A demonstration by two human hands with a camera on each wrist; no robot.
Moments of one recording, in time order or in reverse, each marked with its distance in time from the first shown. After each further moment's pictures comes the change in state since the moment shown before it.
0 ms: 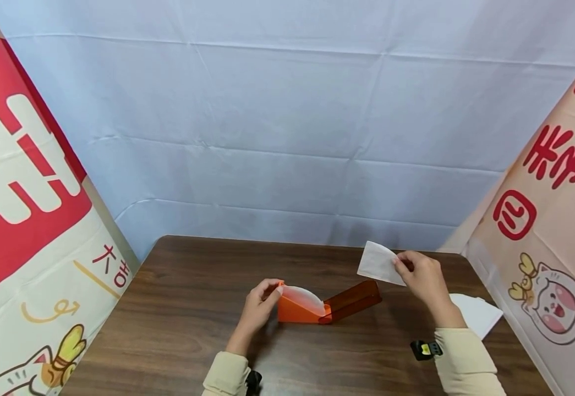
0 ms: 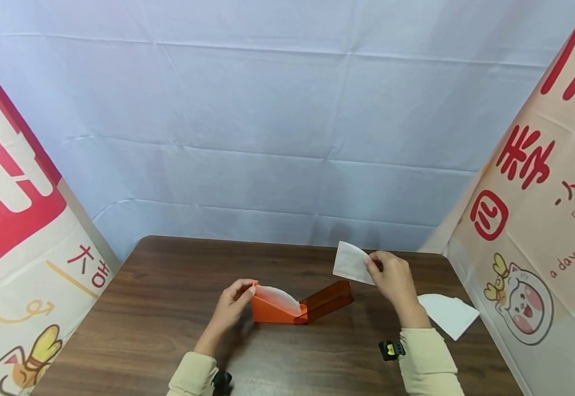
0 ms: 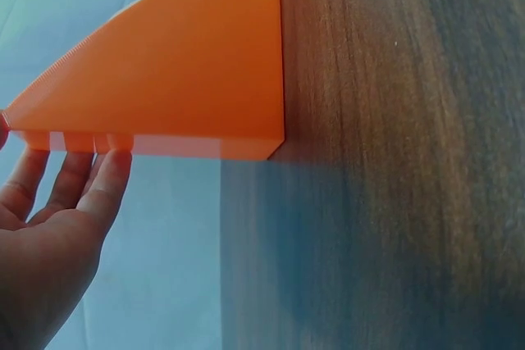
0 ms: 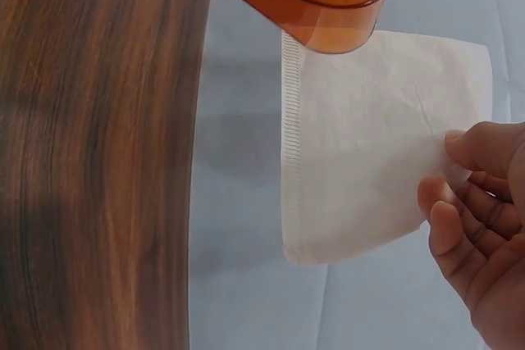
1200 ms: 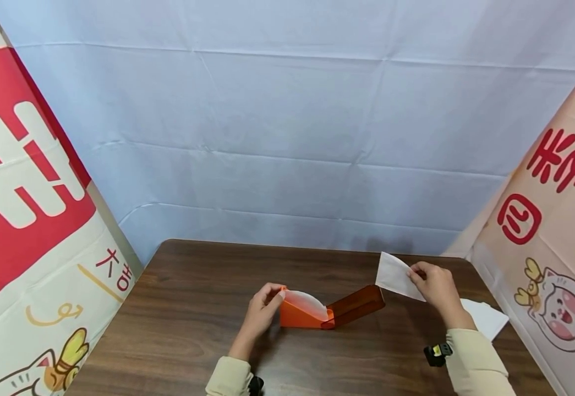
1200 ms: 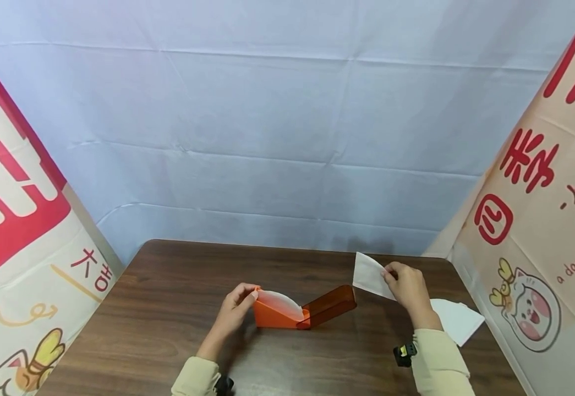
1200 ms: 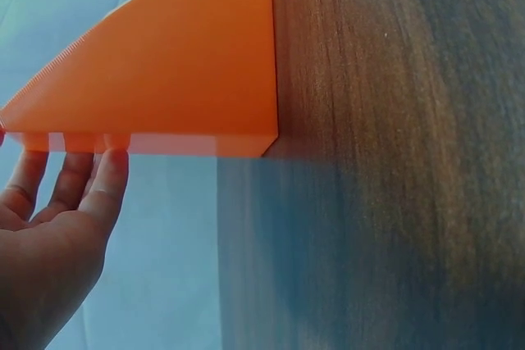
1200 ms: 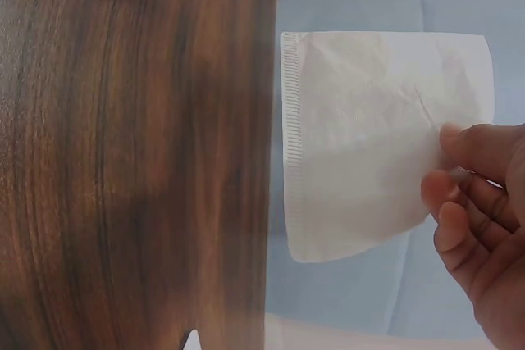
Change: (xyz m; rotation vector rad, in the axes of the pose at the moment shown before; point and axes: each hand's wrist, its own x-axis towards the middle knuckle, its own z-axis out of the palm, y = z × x) left_hand 0.000 -0.002 0.003 -0.002 0.013 -0.006; right_hand -0.015 0.049 0.008 -0.049 -0.159 0.146
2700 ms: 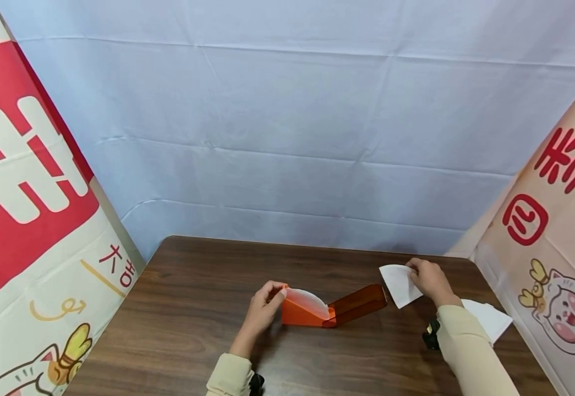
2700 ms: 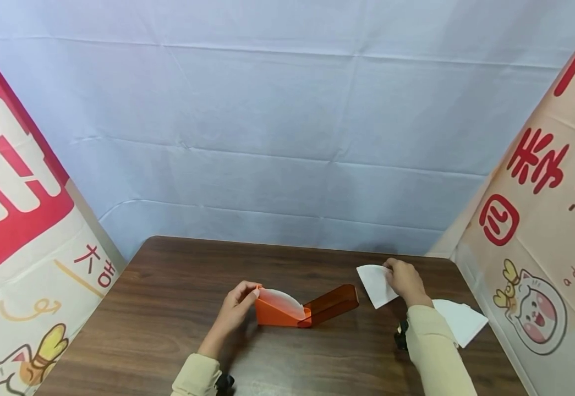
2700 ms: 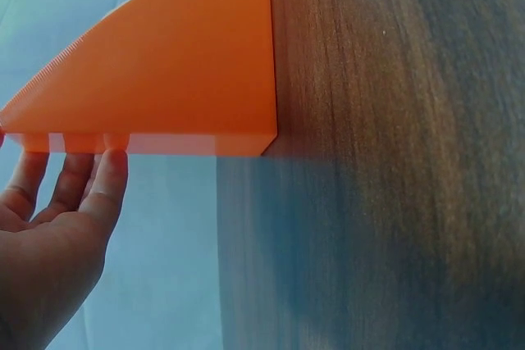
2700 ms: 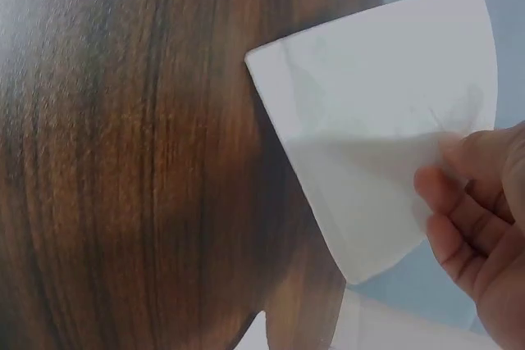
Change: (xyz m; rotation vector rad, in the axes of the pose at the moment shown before) left_hand 0.001 0.000 -0.002 0.034 0.003 0.017; right_hand 0.025 0.044 0.033 -0.019 -0.323 0.060
